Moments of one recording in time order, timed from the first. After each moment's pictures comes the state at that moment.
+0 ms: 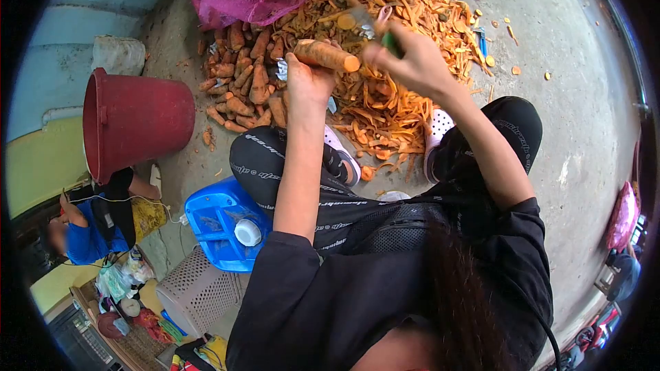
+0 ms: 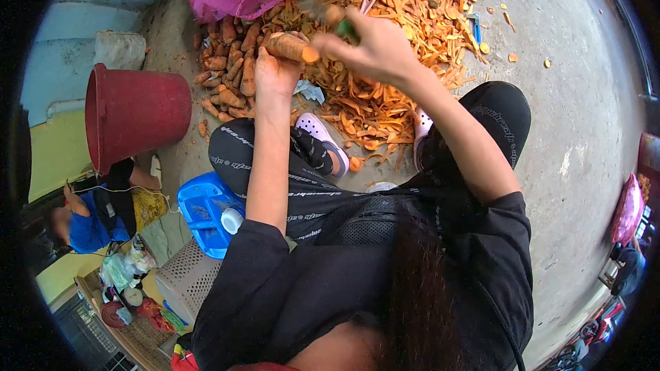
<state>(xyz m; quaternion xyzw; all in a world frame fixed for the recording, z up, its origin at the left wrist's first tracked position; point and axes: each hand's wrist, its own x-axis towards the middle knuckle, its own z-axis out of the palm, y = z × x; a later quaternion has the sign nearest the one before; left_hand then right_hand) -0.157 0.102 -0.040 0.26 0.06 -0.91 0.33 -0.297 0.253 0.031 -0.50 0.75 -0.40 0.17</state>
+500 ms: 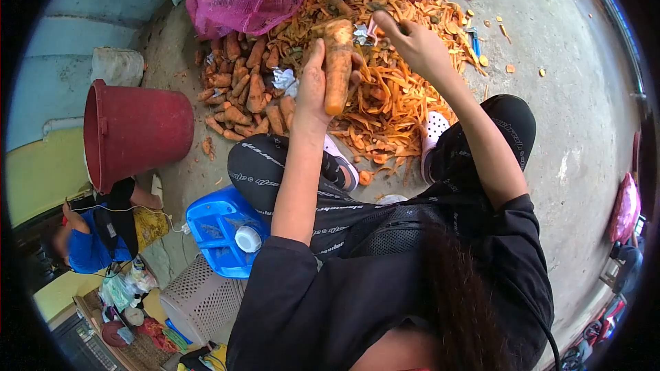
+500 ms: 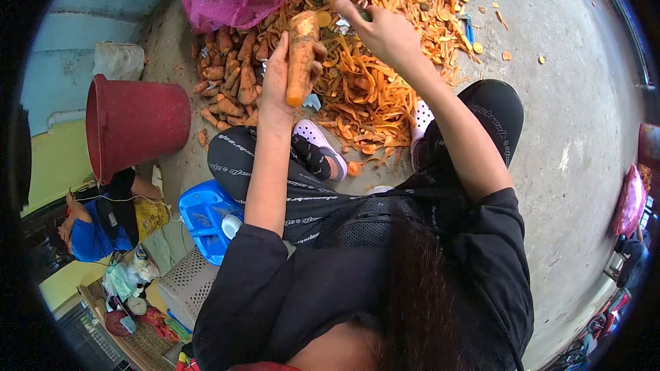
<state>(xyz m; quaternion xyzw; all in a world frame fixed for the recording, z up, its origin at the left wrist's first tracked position) -0.168 0.139 0.005 0.19 -0.21 -0.94 0.17 -0.331 0.247 0.018 -0.36 0.87 -0.29 0.19</state>
